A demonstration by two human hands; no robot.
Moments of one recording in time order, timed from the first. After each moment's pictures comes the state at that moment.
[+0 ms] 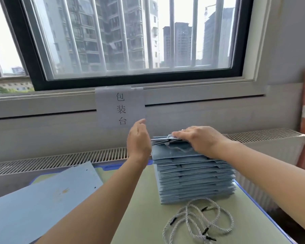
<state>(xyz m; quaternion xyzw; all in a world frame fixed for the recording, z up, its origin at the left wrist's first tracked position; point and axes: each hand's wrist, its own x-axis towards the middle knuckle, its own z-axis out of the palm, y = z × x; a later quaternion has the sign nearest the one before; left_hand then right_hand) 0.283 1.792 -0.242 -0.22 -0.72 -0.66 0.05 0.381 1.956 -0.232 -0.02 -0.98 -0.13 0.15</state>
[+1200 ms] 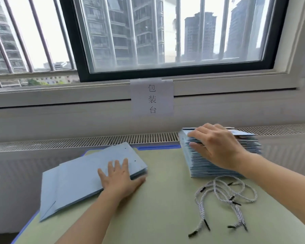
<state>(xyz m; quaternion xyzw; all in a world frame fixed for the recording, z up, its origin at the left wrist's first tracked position) 0.279 1.607 -0.342 -0.15 -0.99 -0.03 -0.04 0.410 1.862 -0.262 0.09 -0.91 -0.12 0.39</state>
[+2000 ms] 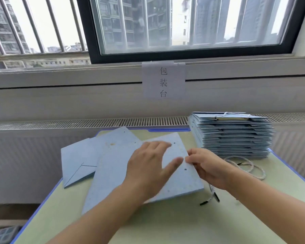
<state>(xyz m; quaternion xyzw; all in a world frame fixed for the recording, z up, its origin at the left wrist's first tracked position) 0.379 1.584 -0.295 -0.39 -0.88 -0.20 0.16 0.429 1.761 -0.310 -0.15 -0.68 0.72 -0.02</state>
